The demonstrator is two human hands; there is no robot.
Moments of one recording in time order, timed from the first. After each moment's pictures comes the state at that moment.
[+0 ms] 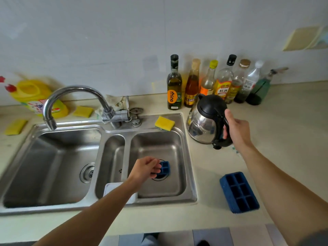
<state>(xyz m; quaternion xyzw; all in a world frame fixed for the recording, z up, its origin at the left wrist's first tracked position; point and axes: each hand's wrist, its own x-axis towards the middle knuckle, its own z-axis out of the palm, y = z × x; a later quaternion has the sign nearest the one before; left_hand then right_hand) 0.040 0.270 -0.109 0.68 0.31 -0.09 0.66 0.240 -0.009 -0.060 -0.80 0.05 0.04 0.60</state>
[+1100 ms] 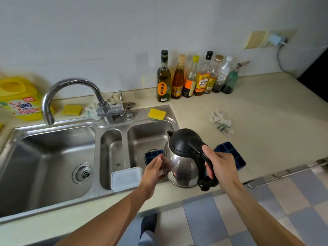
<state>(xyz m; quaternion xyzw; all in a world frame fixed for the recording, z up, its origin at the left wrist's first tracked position) -0.047 0.249 -0.117 0.59 0.26 -0.12 0.76 -0.018 0.032 -0.029 -0.80 0.08 0.07 0.60</state>
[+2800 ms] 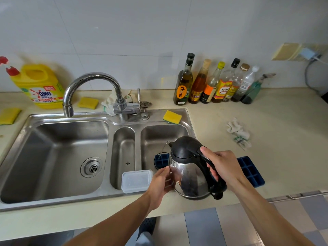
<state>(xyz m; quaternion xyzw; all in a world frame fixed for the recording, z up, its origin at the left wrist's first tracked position) -0.053 0.271 -0.132 0.48 0.32 -0.17 0.80 0.022 0.088 -0.001 -0.83 0.07 0.19 0.51</state>
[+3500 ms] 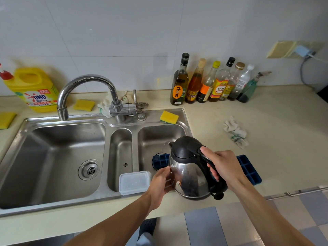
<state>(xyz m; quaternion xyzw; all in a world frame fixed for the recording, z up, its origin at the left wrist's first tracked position) -0.049 0.263 -0.125 0.49 0.31 -0.19 0.79 0.023 0.077 0.000 -0.83 0.09 0.18 0.52</state>
